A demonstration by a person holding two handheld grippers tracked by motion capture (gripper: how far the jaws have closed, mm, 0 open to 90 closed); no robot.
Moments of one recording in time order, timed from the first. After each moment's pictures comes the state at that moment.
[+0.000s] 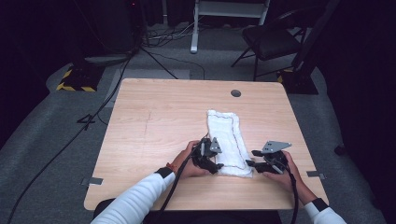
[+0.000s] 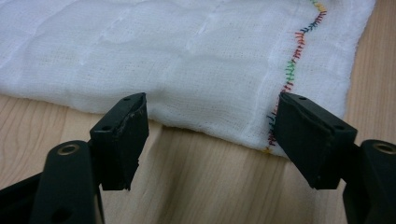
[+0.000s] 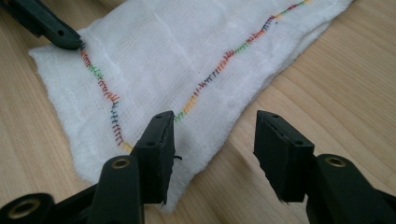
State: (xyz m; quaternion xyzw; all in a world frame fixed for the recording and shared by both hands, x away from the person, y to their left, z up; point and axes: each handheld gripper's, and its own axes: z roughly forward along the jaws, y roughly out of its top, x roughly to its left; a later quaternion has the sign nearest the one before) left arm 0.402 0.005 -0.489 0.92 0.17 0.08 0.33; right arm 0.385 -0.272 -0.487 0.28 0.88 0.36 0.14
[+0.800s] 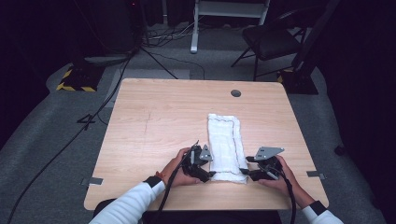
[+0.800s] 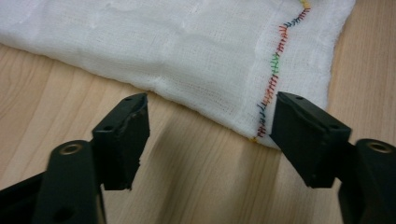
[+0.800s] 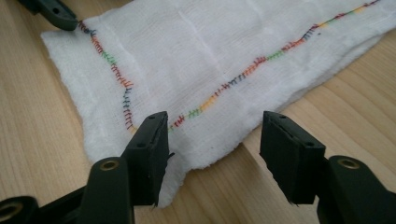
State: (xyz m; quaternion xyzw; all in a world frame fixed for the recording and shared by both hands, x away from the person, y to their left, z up) left arm 0.373 0.036 -0.485 0.92 0.18 0.08 0.33; right arm 0.367 -0.253 -0.487 0.25 0.89 0.35 0.12
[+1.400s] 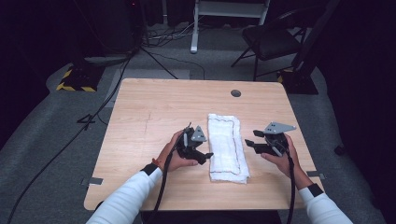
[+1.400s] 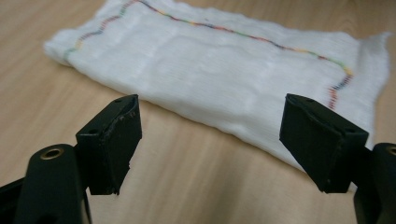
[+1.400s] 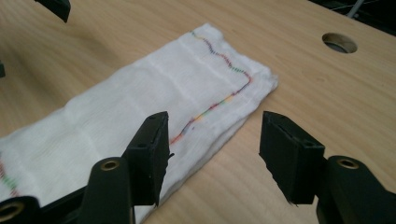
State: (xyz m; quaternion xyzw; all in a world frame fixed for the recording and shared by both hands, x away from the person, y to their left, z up) left arm 0.415 0.054 -0.449 0.89 0.21 0.12 0.38; right arm 0.423 -0.265 -0.441 0.32 0.83 0.41 0.20
